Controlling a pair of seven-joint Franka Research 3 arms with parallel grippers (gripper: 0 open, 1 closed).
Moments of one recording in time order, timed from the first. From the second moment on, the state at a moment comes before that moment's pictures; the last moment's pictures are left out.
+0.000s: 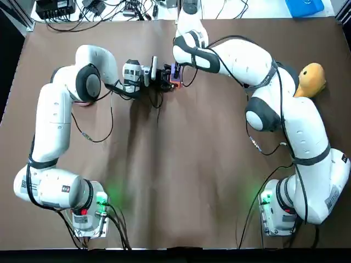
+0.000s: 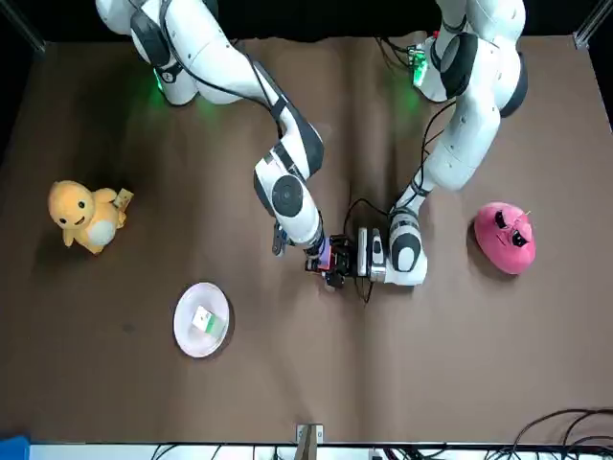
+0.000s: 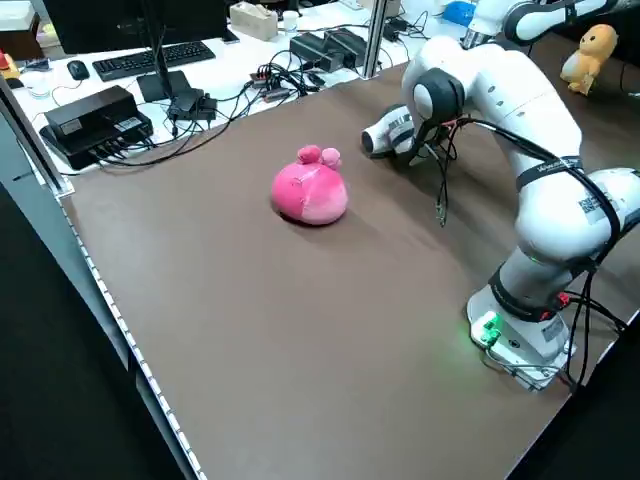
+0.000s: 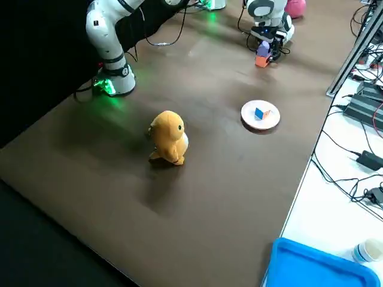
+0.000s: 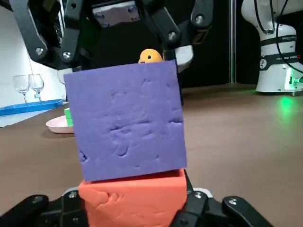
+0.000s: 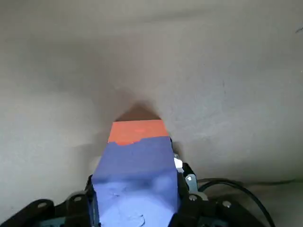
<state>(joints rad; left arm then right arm) -0.15 1.13 -0.31 -1.47 -1.54 1.96 2.70 0.76 0.93 -0.05 -1.09 0.25 2.13 2.34</state>
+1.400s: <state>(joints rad) -0.15 1.13 -0.31 -1.47 -1.55 1.96 2.70 0.76 0.94 -0.05 -1.10 0.25 2.15 2.37</state>
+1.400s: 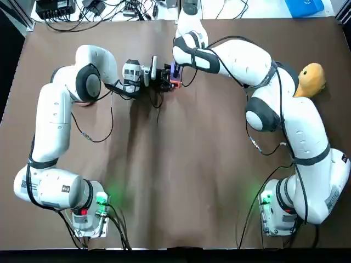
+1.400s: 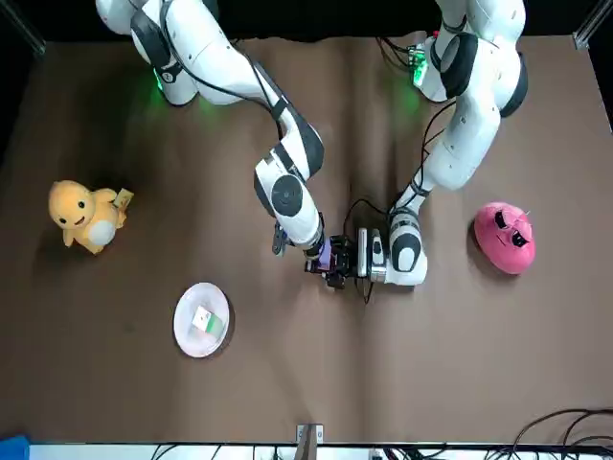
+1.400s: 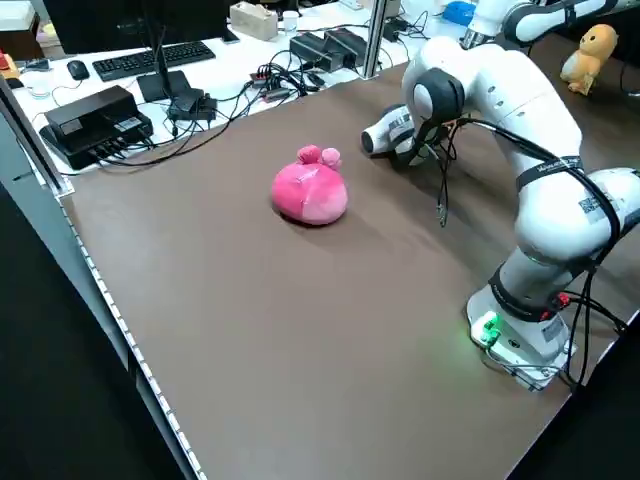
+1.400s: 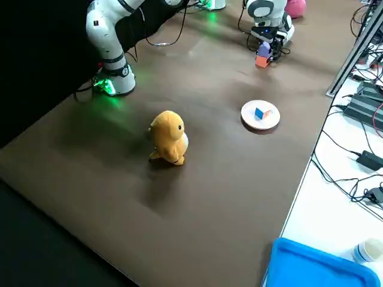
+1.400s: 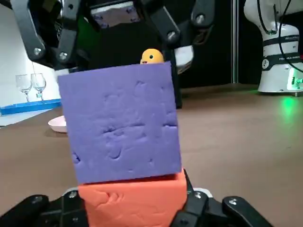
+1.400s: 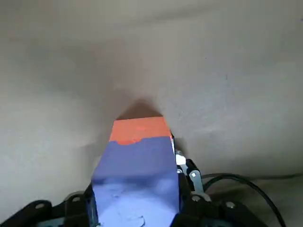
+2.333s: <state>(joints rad) -0.15 1.13 -0.31 -1.47 -1.56 1.96 2.70 0.76 0.95 -0.06 -1.09 0.25 2.17 2.37</state>
